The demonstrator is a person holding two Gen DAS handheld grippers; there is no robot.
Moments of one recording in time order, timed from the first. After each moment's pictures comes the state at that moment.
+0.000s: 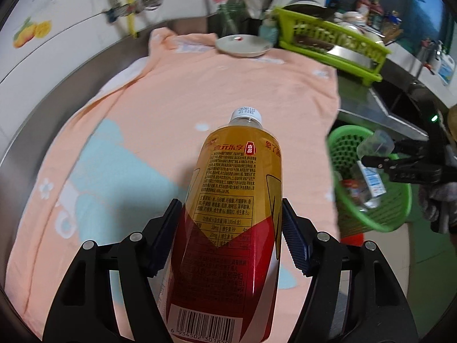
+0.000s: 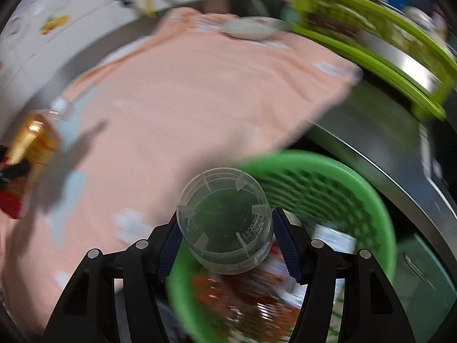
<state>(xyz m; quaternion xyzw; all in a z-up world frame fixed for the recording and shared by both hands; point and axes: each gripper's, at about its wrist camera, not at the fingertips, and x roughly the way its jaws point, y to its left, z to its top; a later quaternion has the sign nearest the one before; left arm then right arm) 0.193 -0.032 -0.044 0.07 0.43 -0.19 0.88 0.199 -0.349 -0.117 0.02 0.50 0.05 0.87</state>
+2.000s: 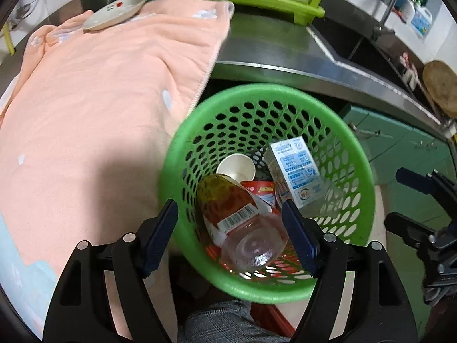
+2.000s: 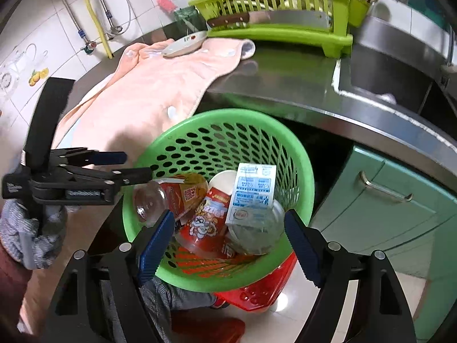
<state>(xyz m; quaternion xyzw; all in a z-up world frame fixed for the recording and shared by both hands) 0.200 -0.261 -0.112 0.11 0.51 -0.29 0.80 0.078 -0.436 -0.099 0.11 0.44 0.01 0.89</state>
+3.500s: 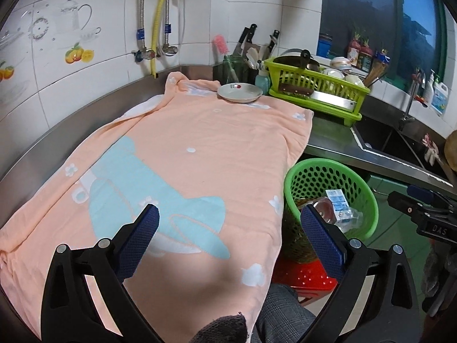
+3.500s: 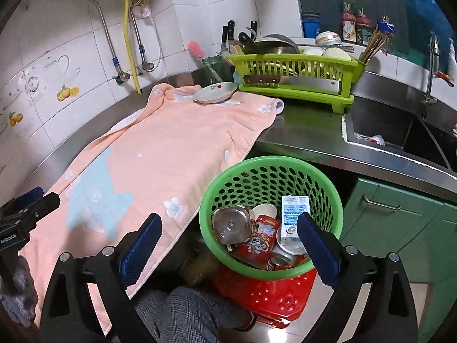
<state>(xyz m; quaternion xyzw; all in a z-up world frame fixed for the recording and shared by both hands) 0.065 -0.048 0.001 0.02 0.33 -0.14 0.93 0.017 -0.326 -0.023 0.10 0.34 -0.02 0.94</state>
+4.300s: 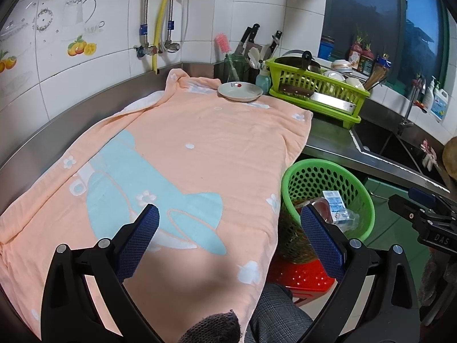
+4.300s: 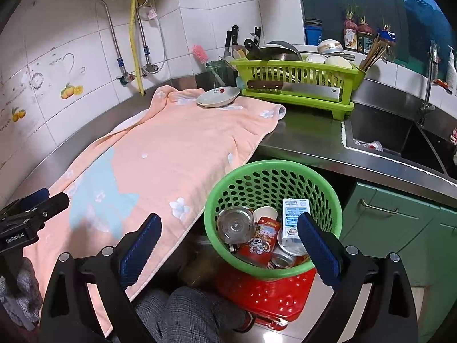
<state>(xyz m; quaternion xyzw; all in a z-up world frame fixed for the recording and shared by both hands) 0.061 -0.046 -0.003 0.01 0.33 -0.14 0.93 0.010 -0.314 -0.016 0.09 0.33 -0.02 0.94</state>
